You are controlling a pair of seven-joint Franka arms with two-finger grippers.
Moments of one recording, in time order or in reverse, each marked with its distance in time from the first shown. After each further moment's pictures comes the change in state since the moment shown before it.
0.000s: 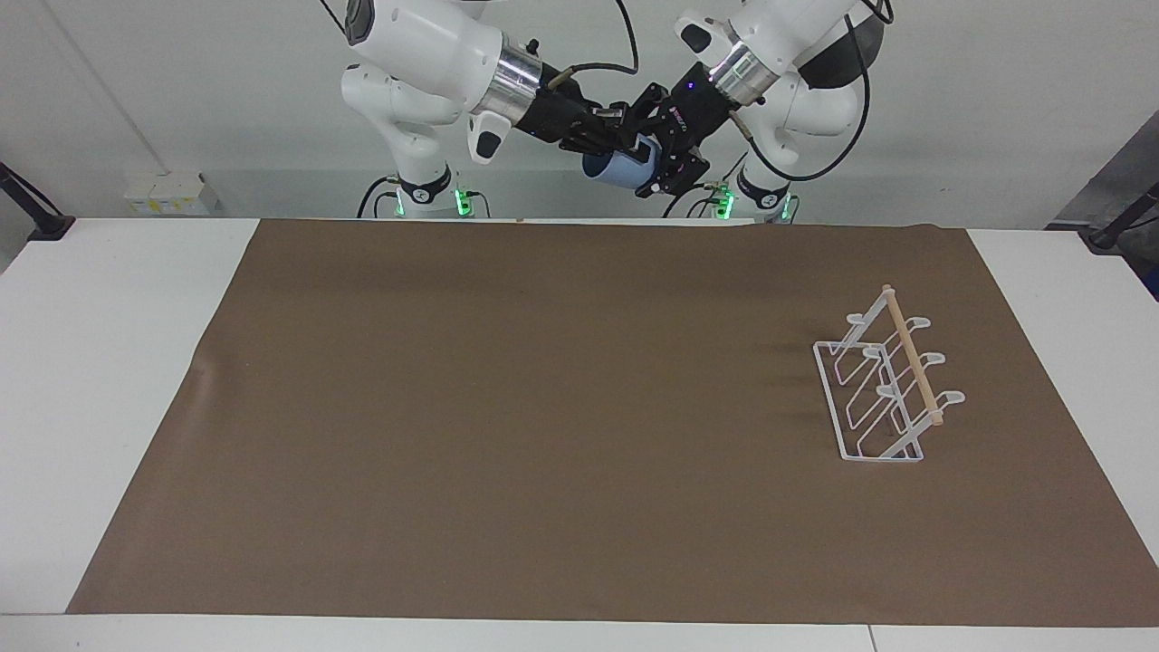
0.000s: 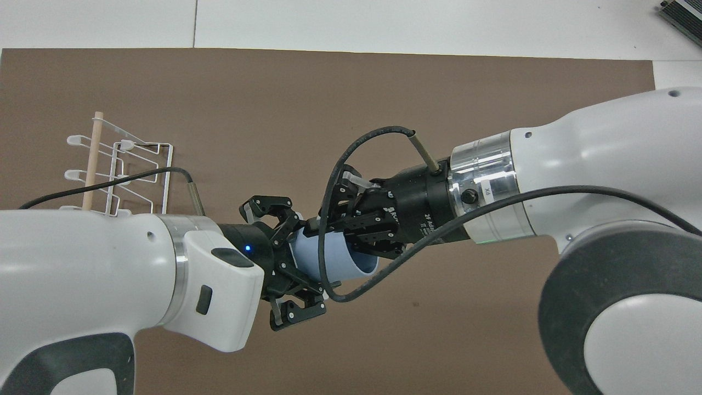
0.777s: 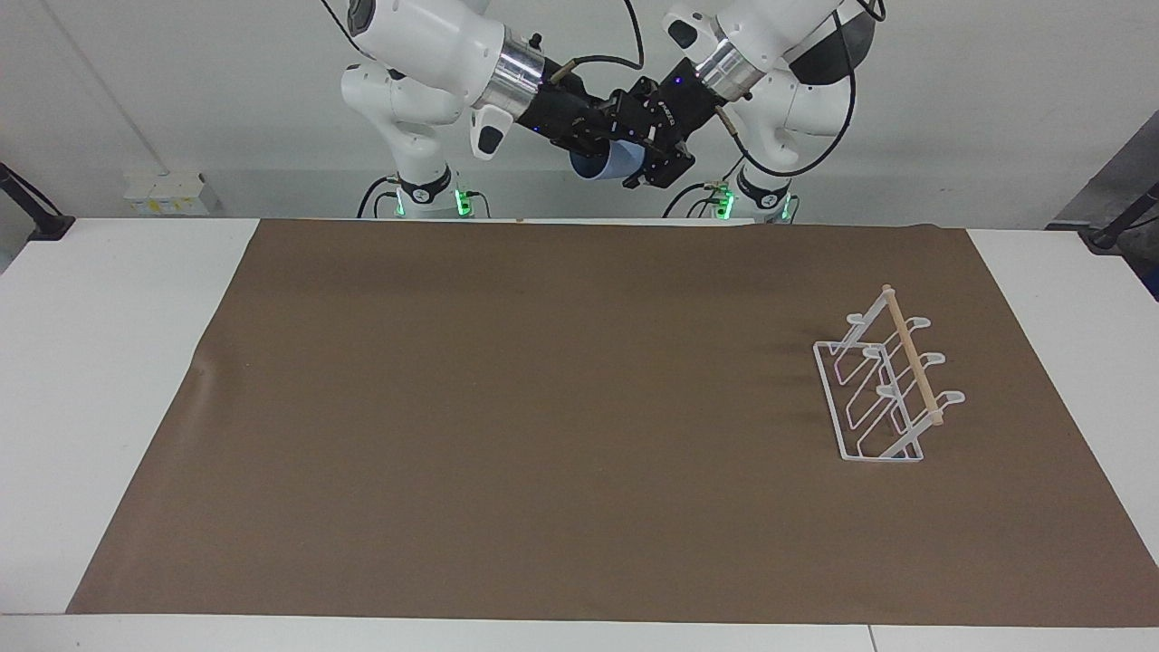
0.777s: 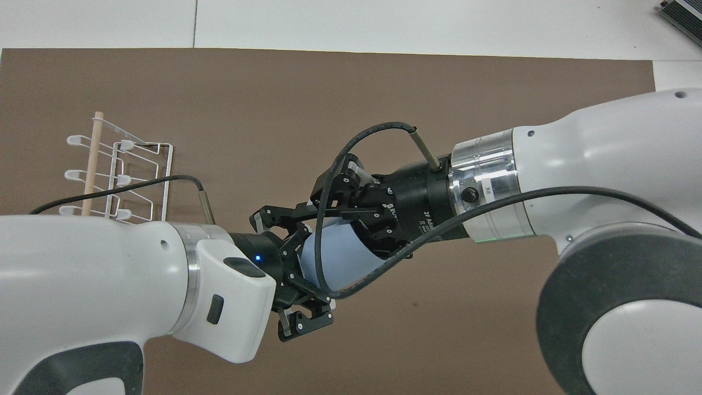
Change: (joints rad) left arm -0.005 0.000 -0.029 0.008 -0.014 -0.034 -0.018; right arm 0.010 -0.004 0.006 0.004 0.000 0.052 -0.005
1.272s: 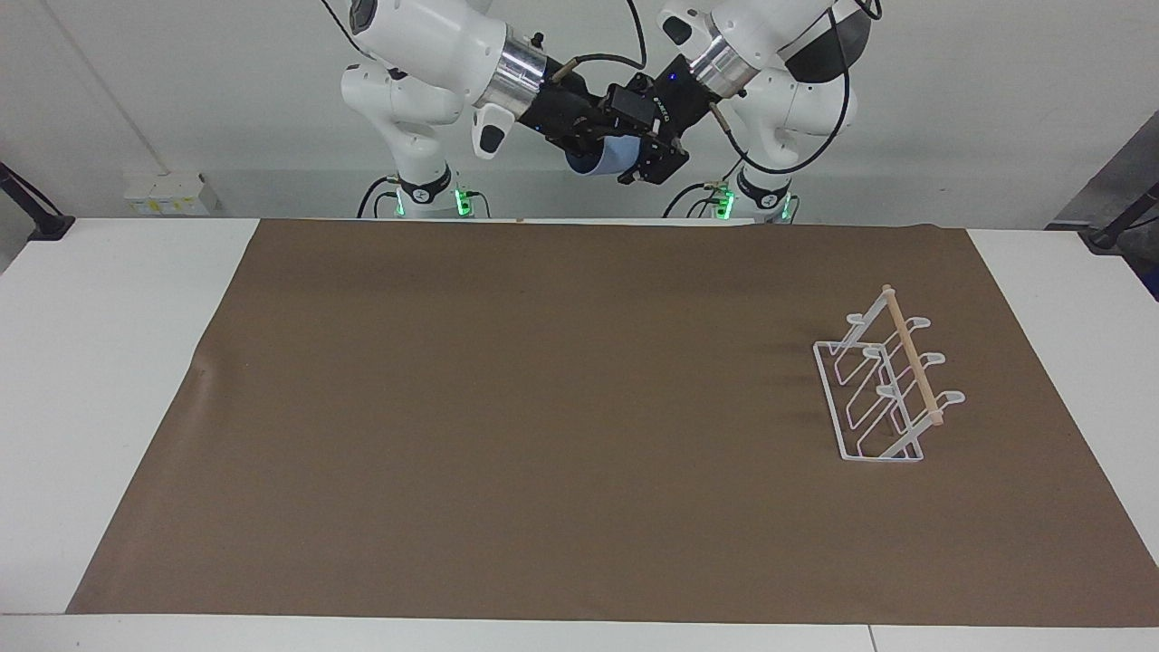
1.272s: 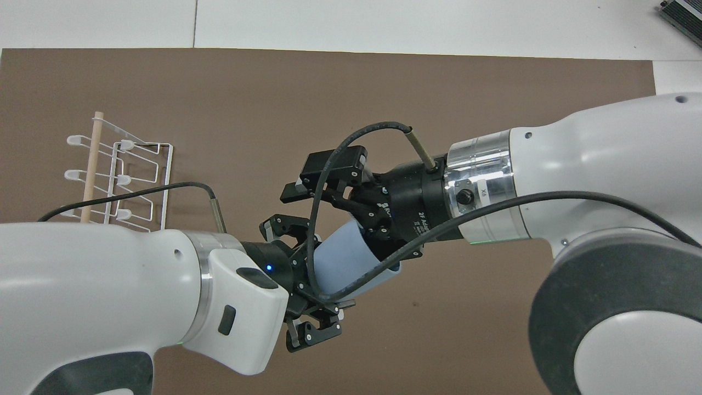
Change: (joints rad) left arm 0.000 0.000 0.001 0.001 0.000 -0.004 0.000; right arm 0.000 0.000 0.000 0.000 0.000 0.000 0.000
